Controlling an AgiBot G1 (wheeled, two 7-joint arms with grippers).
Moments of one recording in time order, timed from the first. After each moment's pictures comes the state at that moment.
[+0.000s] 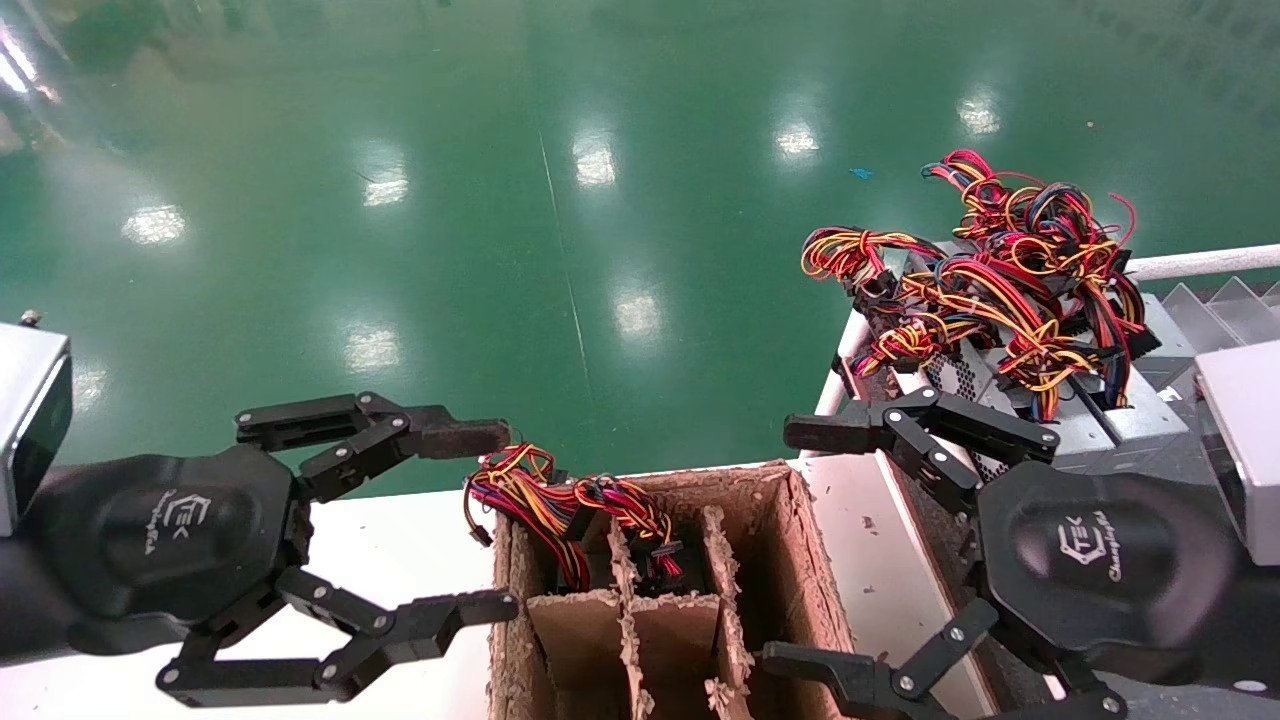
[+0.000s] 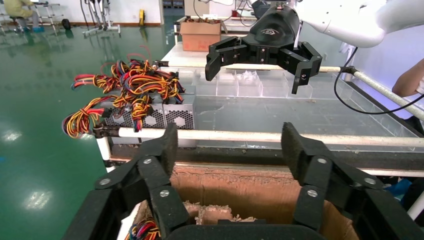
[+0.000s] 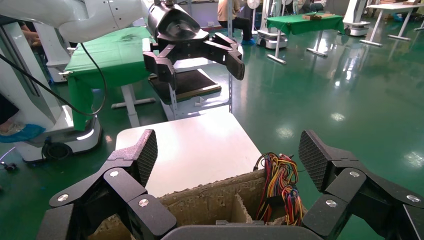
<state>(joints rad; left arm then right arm) -1.09 0.59 0.34 -1.27 0.69 1.47 -0.16 1.08 -0.61 -0.28 1.28 -0.73 -1.49 0.19</state>
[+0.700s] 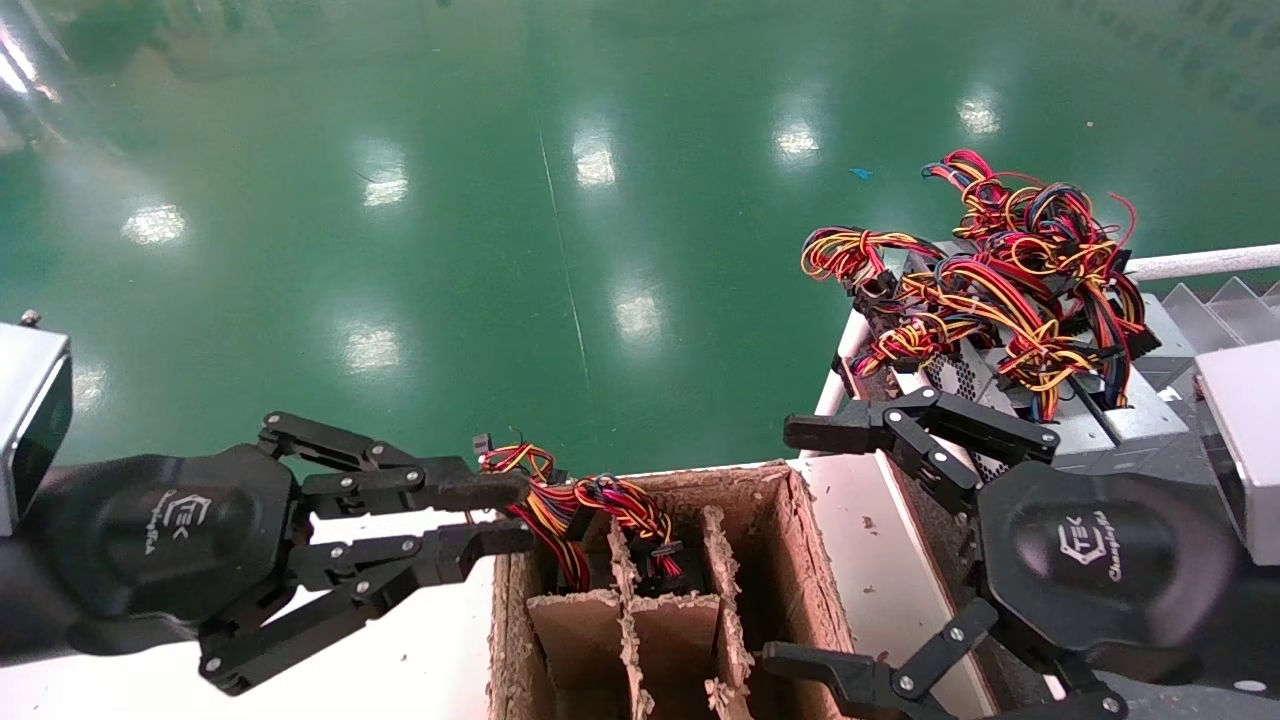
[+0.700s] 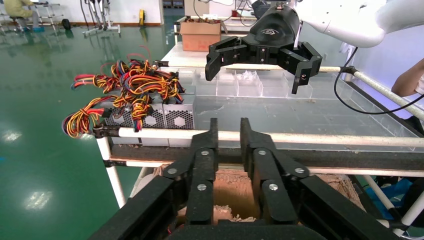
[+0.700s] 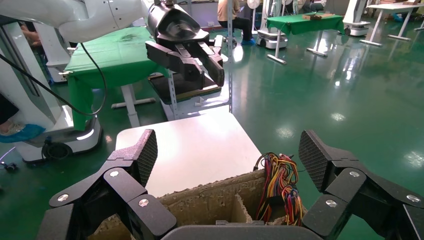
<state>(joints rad) -1.09 0.59 0.34 -1.27 0.69 1.47 -0.16 1.08 -0.61 -0.28 1.28 -0.74 -1.49 0.19</state>
